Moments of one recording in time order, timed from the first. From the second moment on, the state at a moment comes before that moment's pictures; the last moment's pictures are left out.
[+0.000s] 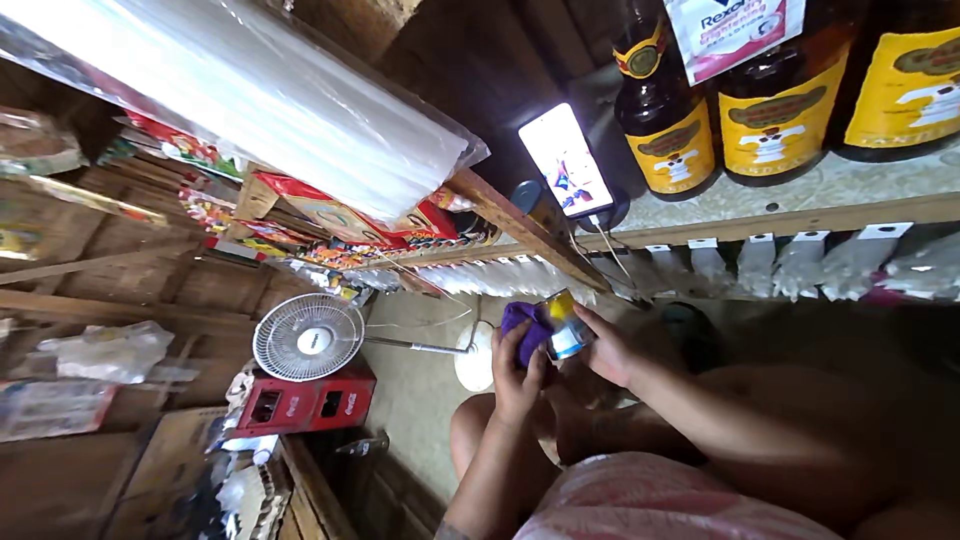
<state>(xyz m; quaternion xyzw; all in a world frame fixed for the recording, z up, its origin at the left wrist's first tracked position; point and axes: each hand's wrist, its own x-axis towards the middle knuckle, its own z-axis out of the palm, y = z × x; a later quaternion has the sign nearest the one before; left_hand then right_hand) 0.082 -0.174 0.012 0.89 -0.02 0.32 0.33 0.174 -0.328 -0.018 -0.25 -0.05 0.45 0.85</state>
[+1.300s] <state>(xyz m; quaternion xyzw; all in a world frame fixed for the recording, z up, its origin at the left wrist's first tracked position) 0.090 -0.152 0.019 0.89 -0.06 0.30 0.33 0.175 -0.327 -0.021 -0.29 -0.06 0.39 0.87</state>
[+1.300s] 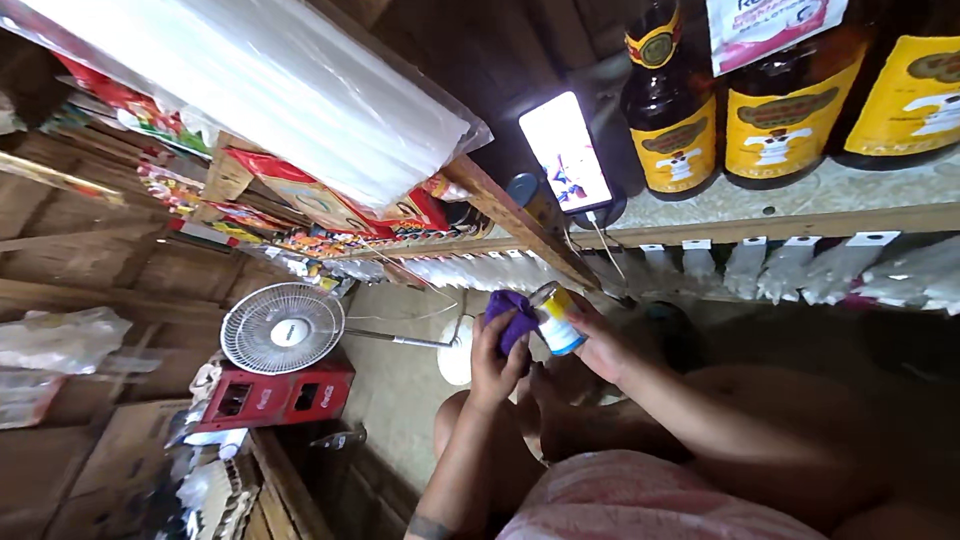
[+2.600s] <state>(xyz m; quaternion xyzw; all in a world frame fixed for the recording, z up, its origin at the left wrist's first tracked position) 0.124 -0.104 -0.050 0.84 -0.06 0.11 0.53 0.194 -0.314 -0.072 -0.37 0.03 0.40 0.84</state>
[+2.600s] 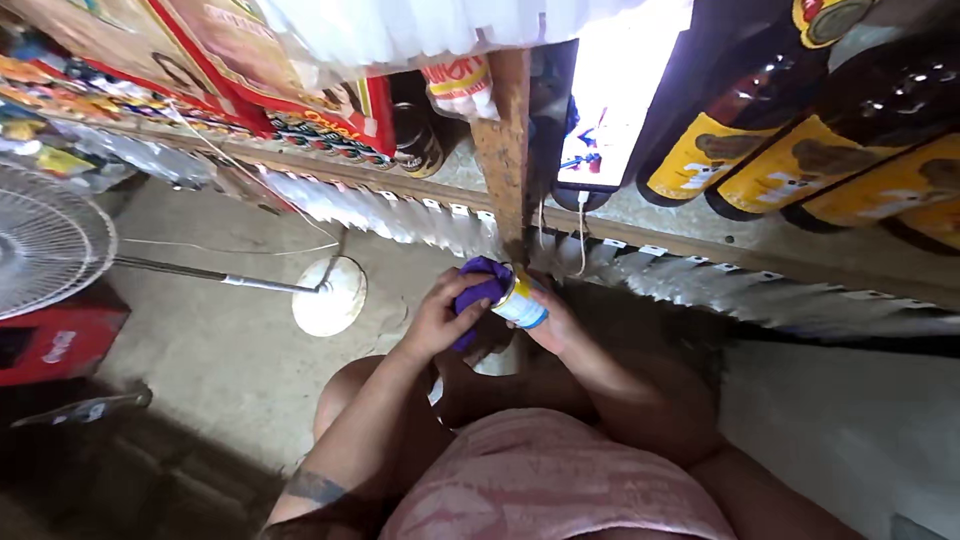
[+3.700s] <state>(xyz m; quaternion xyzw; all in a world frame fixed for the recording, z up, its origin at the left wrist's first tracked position) 0.093 -0.102 -0.040 0.86 -0.04 0.21 0.46 0.180 -0.319 -0.060 -0.44 -0.18 0.31 0.82</state>
